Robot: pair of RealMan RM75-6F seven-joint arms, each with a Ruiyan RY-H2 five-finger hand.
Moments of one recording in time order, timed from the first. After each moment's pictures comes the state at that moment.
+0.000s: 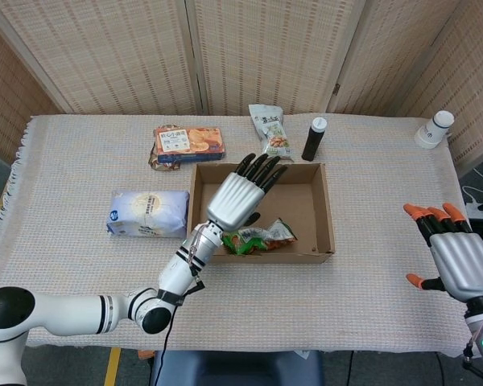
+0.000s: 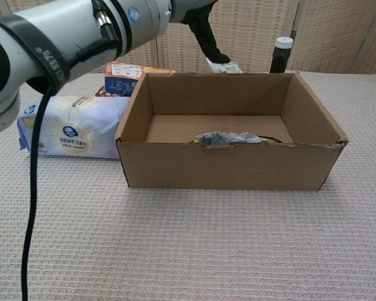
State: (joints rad) left arm -1.17 -1.61 -0.39 -1.58 0.97 1.07 0.74; right arm 0.25 -0.52 0.11 -2.36 -1.21 1.24 -0.30
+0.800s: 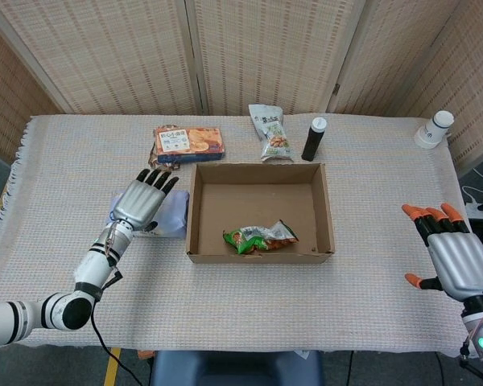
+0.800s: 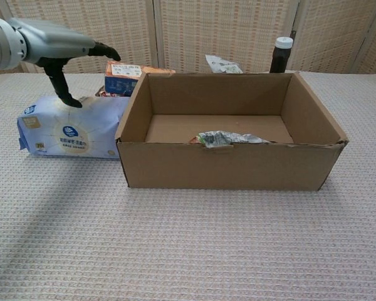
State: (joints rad) left arm -1.01 -1.19 -0.15 -1.73 0.67 0.92 0.80; right arm 0.26 -0.54 0.11 -2.36 -1.19 1.25 -0.33
